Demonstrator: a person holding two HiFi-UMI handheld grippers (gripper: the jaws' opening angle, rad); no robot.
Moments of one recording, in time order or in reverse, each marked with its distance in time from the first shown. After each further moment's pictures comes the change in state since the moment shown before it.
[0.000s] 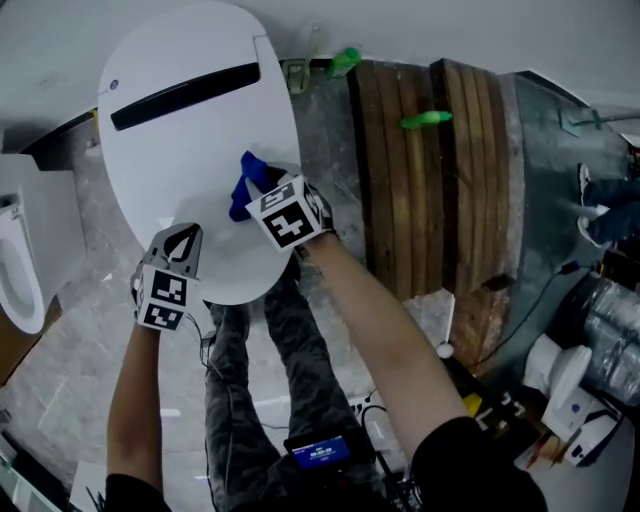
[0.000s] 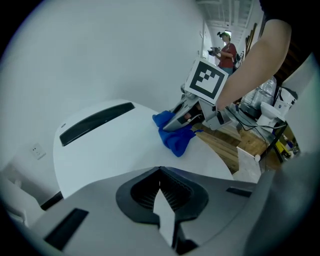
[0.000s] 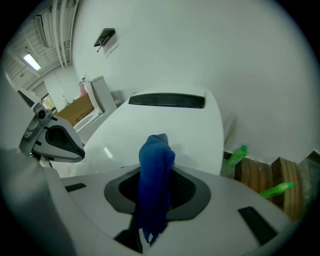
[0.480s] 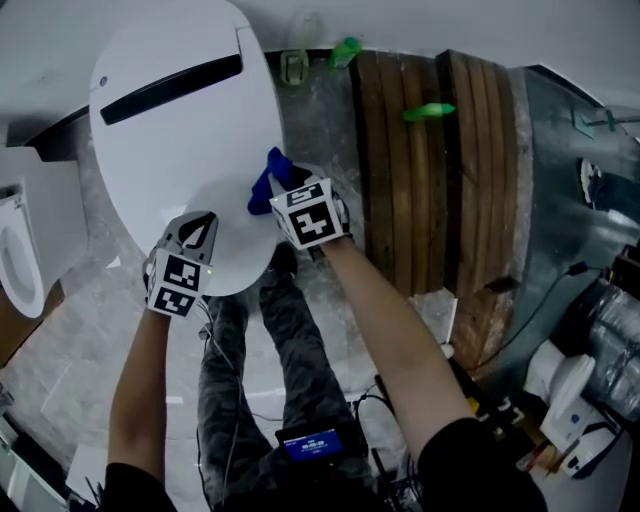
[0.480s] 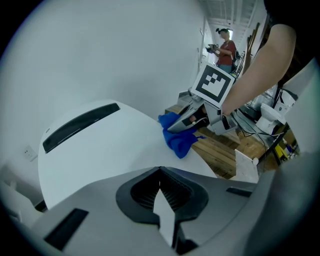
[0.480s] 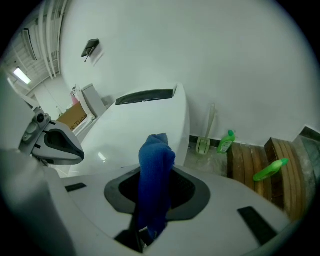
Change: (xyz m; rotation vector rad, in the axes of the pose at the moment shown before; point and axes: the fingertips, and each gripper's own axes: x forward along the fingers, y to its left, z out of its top) left arm 0.037 -0.049 0.037 -0.011 0.024 -0.029; right arm -0.037 -0.059 -0.051 0.138 -0.007 -0.035
